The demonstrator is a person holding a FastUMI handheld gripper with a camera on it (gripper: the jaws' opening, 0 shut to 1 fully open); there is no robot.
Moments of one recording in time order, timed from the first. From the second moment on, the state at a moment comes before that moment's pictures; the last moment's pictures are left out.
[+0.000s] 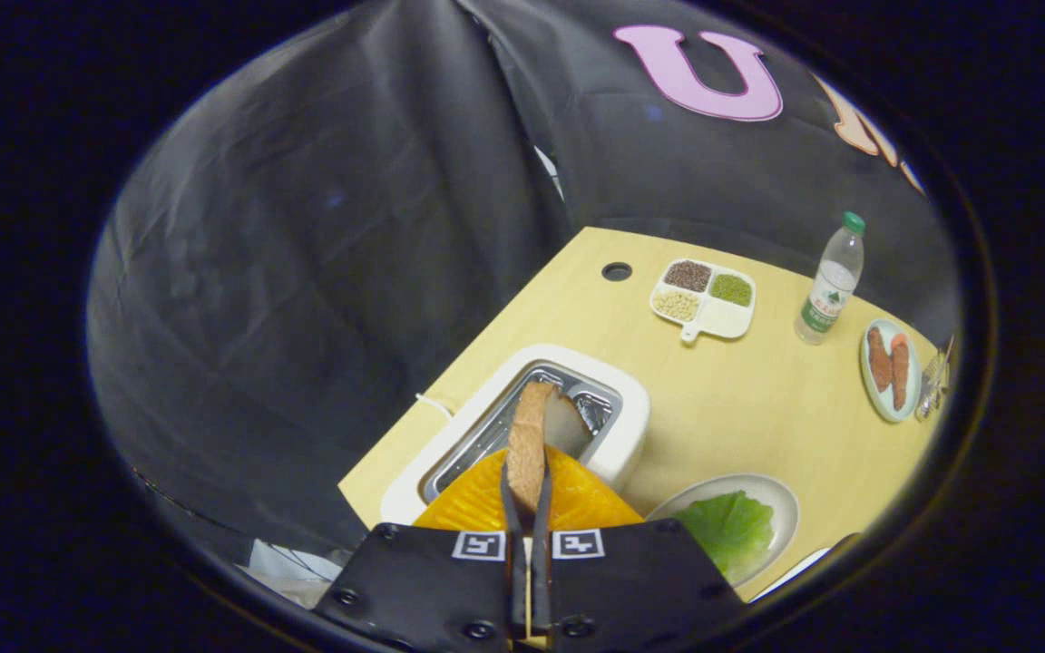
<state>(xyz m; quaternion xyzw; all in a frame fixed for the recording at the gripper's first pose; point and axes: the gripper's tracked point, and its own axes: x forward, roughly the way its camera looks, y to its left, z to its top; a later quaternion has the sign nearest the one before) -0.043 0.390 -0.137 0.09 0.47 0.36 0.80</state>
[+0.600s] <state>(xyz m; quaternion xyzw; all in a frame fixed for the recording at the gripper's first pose) -0.029 0.316 -0.100 0.18 0.41 0.35 0.82</state>
